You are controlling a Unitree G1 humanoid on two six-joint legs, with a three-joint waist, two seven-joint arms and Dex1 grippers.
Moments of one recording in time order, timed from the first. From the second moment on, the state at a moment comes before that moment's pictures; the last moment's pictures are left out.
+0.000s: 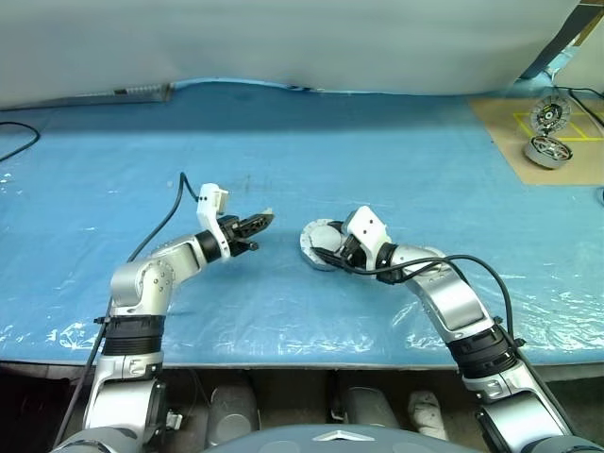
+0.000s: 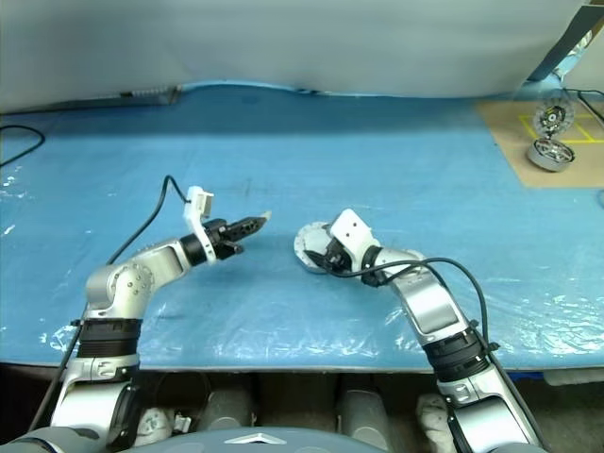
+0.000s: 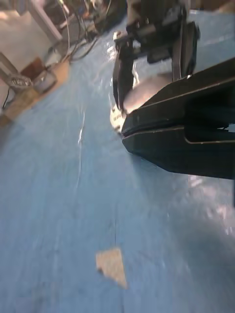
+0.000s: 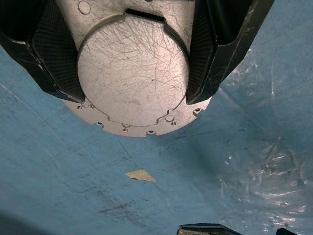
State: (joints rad) left arm -0.44 0.27 0.16 -0.01 -0.73 0.97 -0.56; right arm -0.34 -0.42 0.26 -0.08 0.10 0.42 0.66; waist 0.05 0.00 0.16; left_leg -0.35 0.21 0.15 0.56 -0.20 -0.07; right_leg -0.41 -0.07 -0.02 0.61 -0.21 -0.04
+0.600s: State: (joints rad) left arm -0.49 0.21 0.02 0.05 -0.69 1.09 -0.51; right arm -0.34 -0.41 0.26 -0.08 0.10 0.42 0.66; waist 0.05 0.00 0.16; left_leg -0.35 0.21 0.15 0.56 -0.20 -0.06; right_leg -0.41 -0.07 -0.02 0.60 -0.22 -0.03
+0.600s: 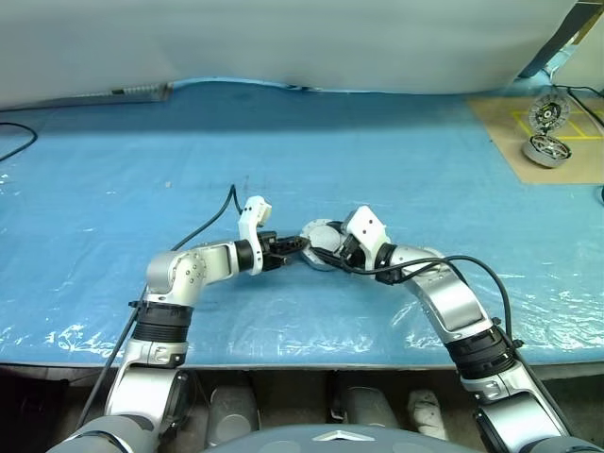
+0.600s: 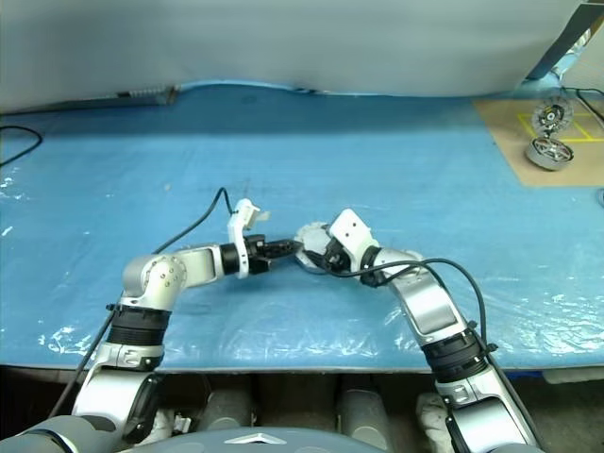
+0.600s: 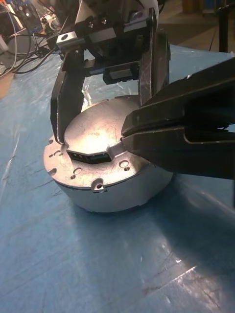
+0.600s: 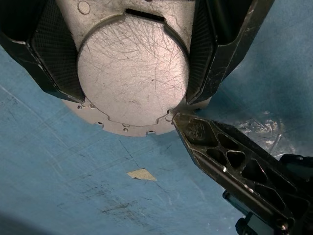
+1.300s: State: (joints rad) left arm -0.50 0.17 0.01 0.07 -0.65 1.06 -0.49; right arm -0.31 -0.40 0.21 -0.12 0.14 0.48 0.67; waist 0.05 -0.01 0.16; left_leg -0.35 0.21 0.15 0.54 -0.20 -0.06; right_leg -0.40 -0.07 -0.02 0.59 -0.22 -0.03
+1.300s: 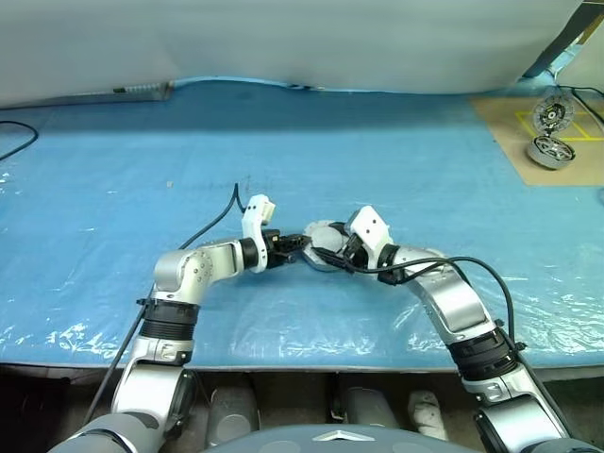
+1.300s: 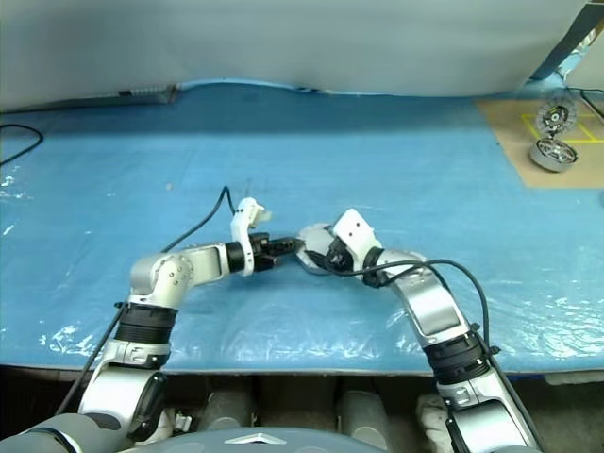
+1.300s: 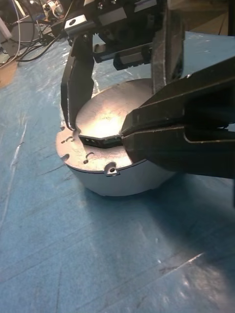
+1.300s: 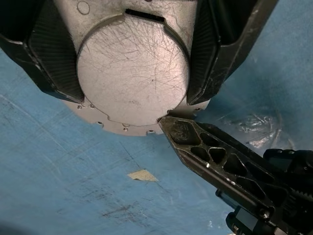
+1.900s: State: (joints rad) left arm -0.50 0.17 0.01 0.06 -0.65 1.05 -0.50; right arm -0.22 -0.32 -0.11 -0.29 0.53 0.83 0.57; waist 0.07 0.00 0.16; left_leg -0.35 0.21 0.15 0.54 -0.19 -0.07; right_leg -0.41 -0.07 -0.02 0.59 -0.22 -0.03
